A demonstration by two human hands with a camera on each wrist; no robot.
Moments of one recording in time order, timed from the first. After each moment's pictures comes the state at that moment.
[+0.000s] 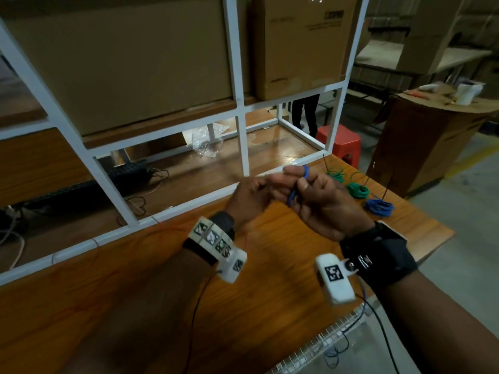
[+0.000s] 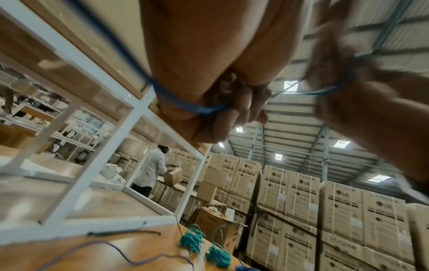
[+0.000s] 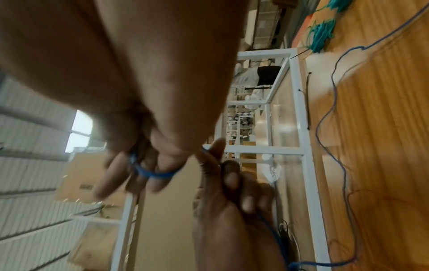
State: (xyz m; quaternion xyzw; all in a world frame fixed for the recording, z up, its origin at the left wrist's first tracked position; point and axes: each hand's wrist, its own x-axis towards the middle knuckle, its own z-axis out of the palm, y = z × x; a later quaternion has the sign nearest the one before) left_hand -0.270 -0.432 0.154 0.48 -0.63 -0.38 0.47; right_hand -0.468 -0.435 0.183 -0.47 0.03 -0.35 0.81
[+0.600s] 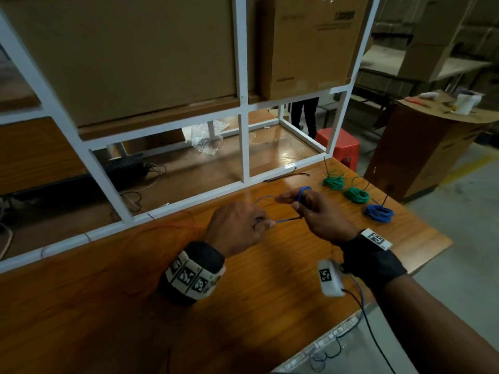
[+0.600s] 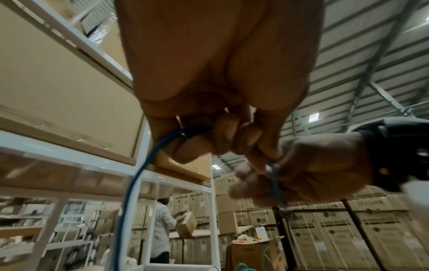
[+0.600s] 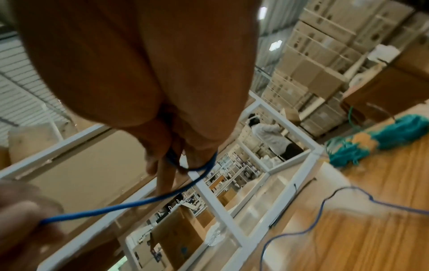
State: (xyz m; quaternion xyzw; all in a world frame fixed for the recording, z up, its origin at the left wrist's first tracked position) left_hand -0.253 -0.378 0.151 0.63 -0.75 -0.03 0.20; right_hand -0.468 -0.483 0.119 -0.78 0.34 -0.30 0.44
